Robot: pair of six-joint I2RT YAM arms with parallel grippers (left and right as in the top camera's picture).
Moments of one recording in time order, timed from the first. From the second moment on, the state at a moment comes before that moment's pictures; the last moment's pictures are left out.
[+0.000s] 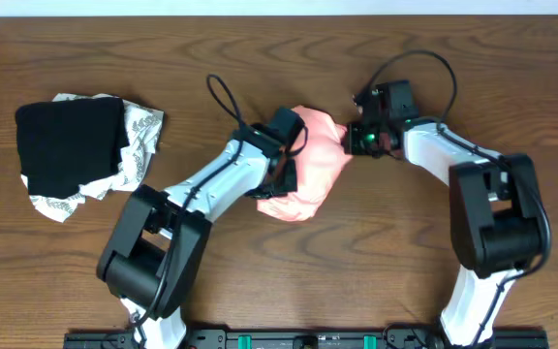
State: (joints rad) left arm -0.53 1.89 1.23 -0.76 0.06 -0.61; right arm 0.21 2.01 1.19 -0.35 -0.38 0.25
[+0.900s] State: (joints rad) left arm -0.40 1.88 1.23 -0.77 0.31 -0.52; right arm 0.29 1.67 1.16 -0.40 -0.15 0.13
